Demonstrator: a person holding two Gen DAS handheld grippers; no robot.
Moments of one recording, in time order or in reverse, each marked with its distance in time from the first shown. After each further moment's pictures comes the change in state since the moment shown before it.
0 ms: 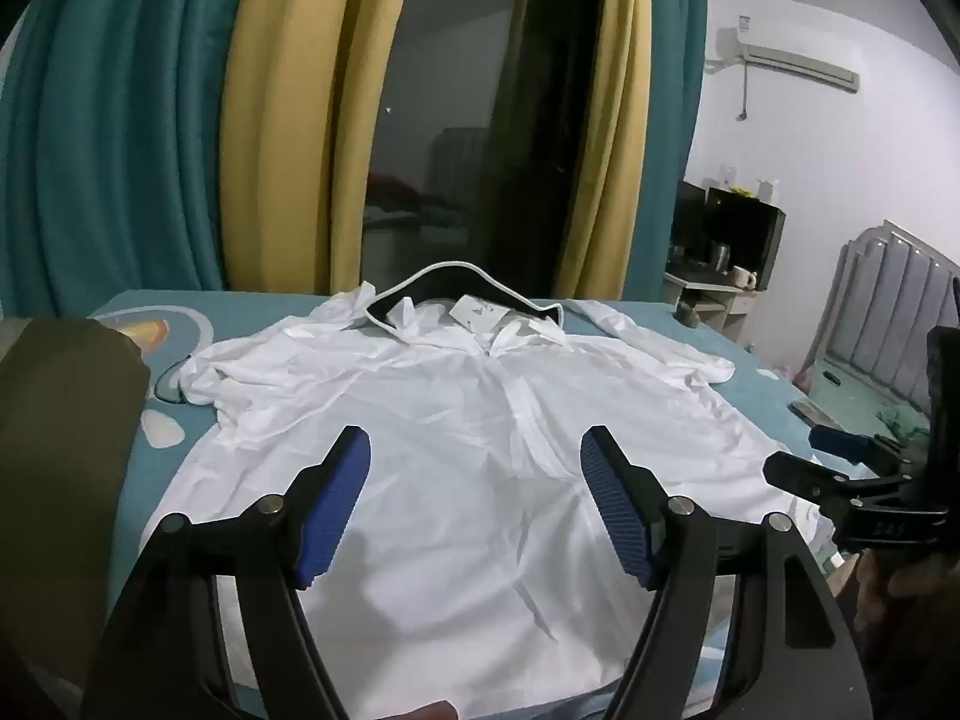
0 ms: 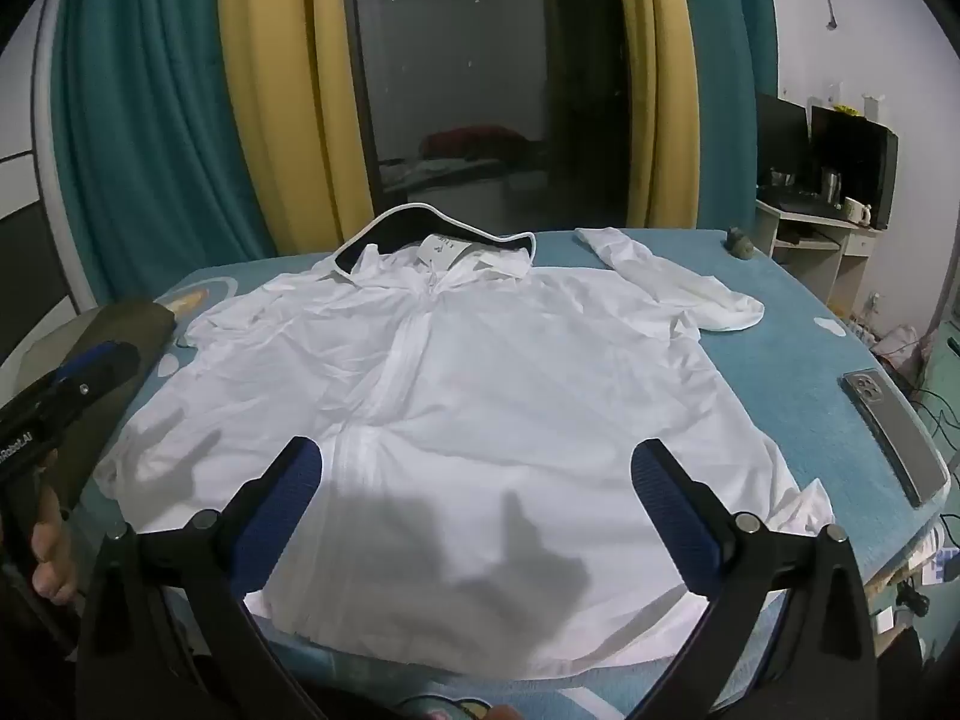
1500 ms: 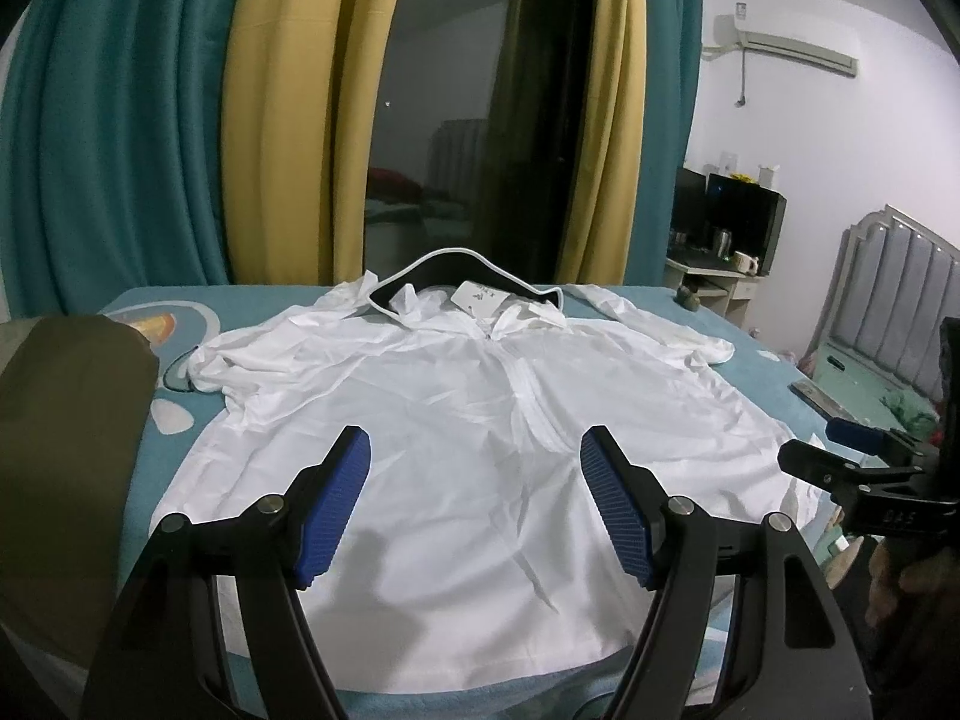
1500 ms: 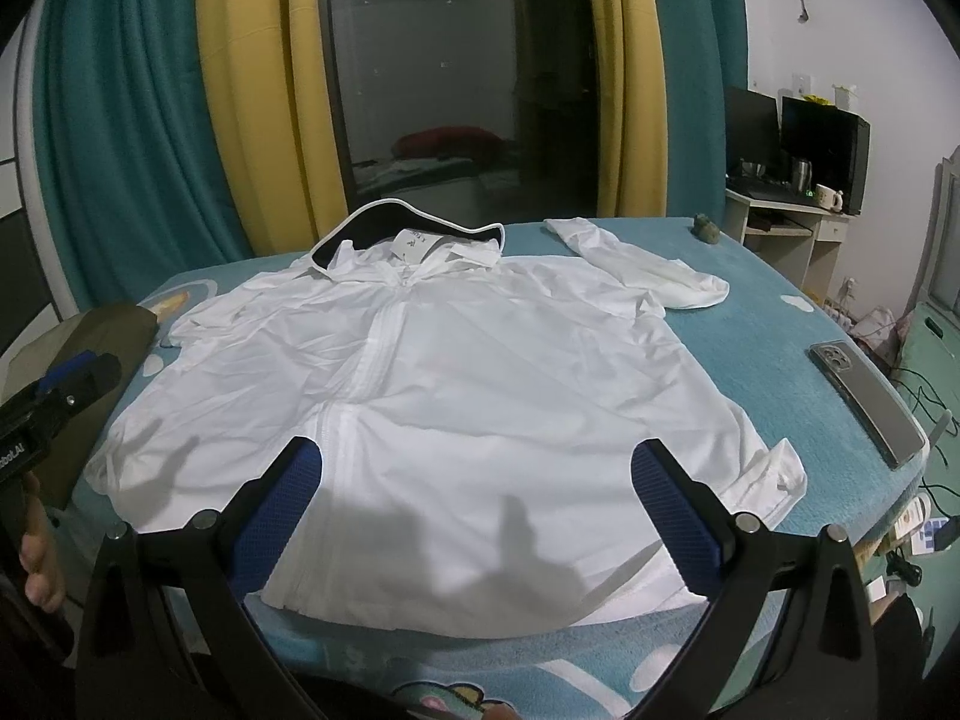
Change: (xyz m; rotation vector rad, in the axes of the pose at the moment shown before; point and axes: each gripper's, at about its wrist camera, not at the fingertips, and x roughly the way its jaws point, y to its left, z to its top) left arm -0.012 -0.003 -0.007 0.025 0.019 0.015; right arm -0.017 -0.006 -0.013 0.038 0.011 -0.048
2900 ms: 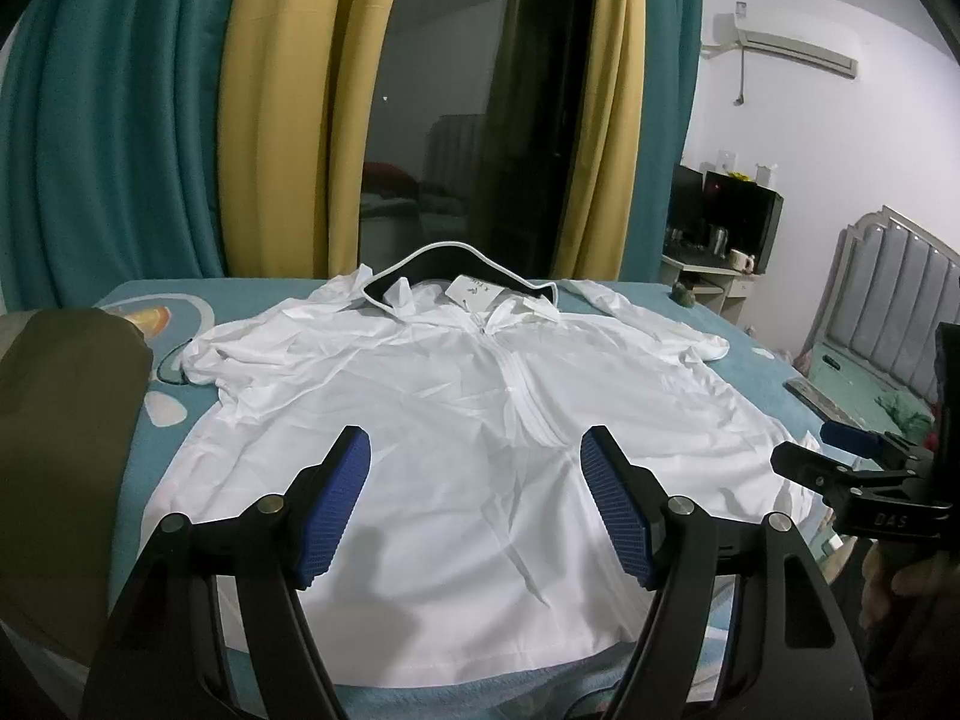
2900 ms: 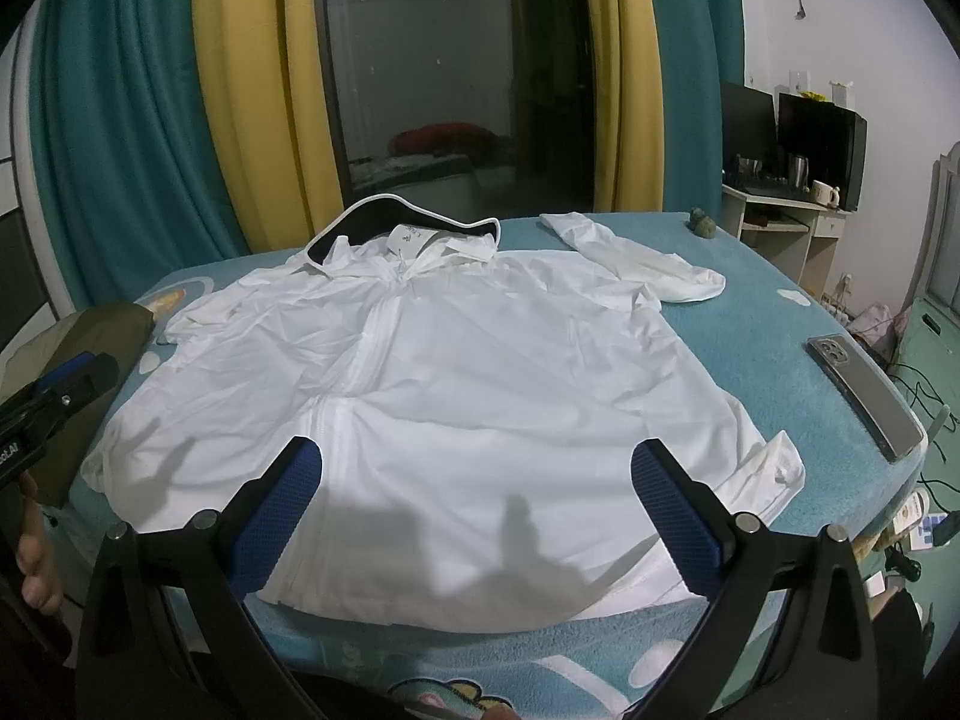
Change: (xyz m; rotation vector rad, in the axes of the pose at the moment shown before) left arm 0.001 -0.005 -0.002 -0.007 0.012 -0.010; right arm 0.000 -0.004 -0.003 0.004 0.004 -0.005
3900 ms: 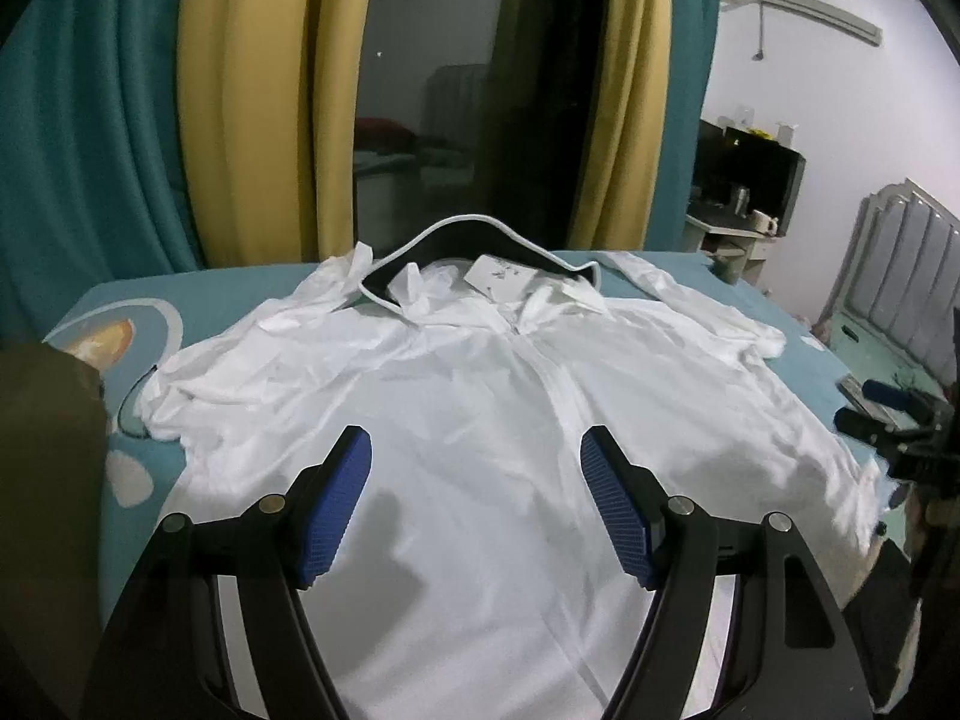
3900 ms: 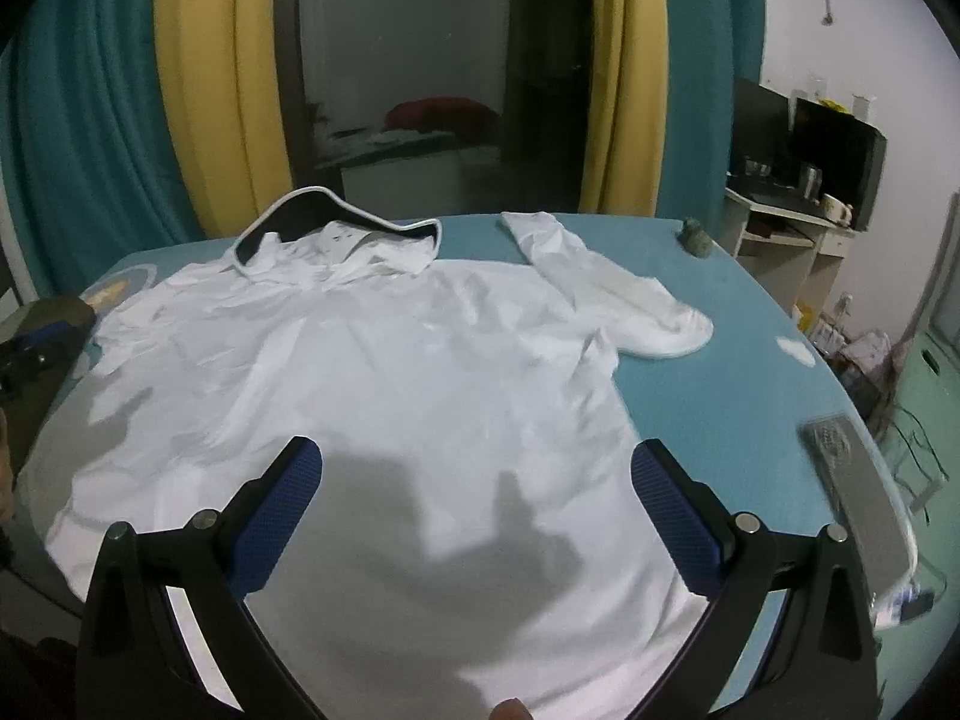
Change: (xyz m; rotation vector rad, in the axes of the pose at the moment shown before) left arm 0.111 0.031 0.055 0.016 0.145 0.011; right arm 0.080 -0.069 0.063 -0.077 0.076 -0.021
